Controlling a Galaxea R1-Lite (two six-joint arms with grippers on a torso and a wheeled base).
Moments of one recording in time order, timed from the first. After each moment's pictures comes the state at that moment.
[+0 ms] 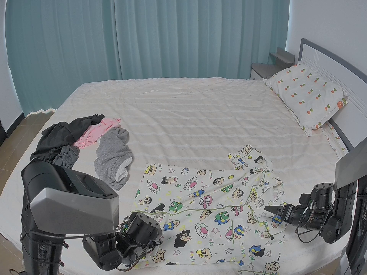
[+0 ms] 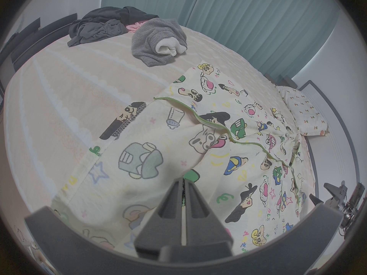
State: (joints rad) left arm -0.69 2.33 -0.44 -0.96 0.35 -1.02; right arm 0.12 2.28 -0.08 -1.55 0.28 0.59
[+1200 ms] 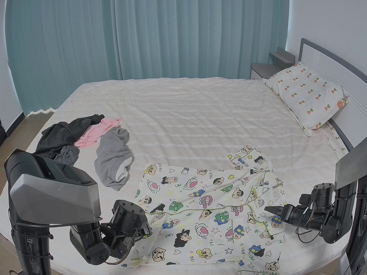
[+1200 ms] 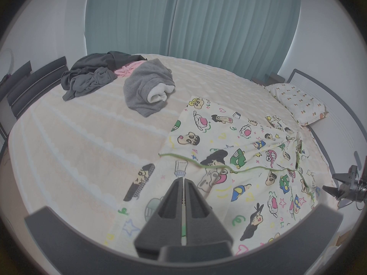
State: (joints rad) left arm -0.62 2.25 -0.38 -1.08 0.42 -0.71; right arm 0.12 2.28 -0.08 -1.55 0.28 0.59
